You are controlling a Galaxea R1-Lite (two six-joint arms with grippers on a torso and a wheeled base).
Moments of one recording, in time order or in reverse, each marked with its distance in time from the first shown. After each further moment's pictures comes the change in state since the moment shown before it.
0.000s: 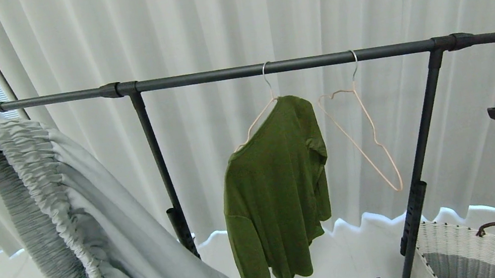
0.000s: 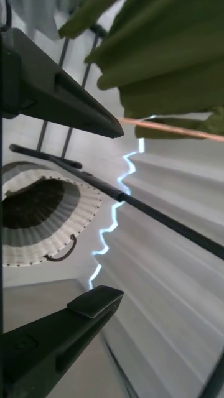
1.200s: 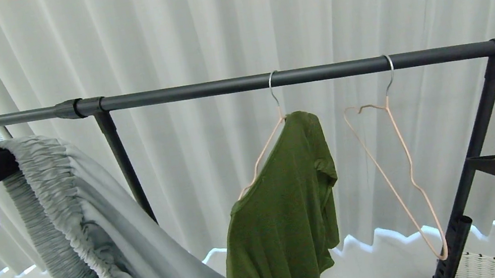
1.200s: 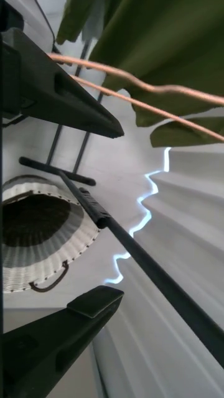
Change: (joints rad) left arm 0.006 0.002 0.051 -0.006 -0.003 0.000; right arm -0.007 0.058 0.133 -0.004 0.096 0.073
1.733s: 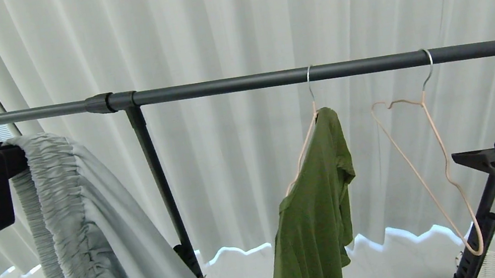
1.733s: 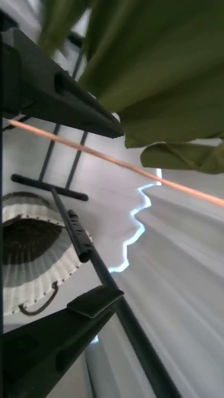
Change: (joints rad) left arm 0.001 0.001 0.043 -0.074 0.000 0.007; right arm 0.000 0.054 -0.012 -0.046 0.013 0.031
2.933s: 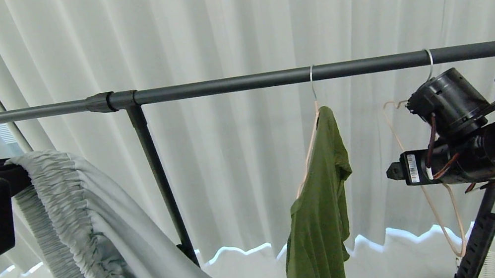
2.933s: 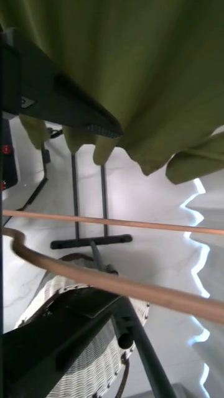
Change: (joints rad) left arm 0.000 -0.026 0.058 -0.006 -0.001 0.053; right arm 0.125 0.412 -0.163 0.067 -0.183 0.575
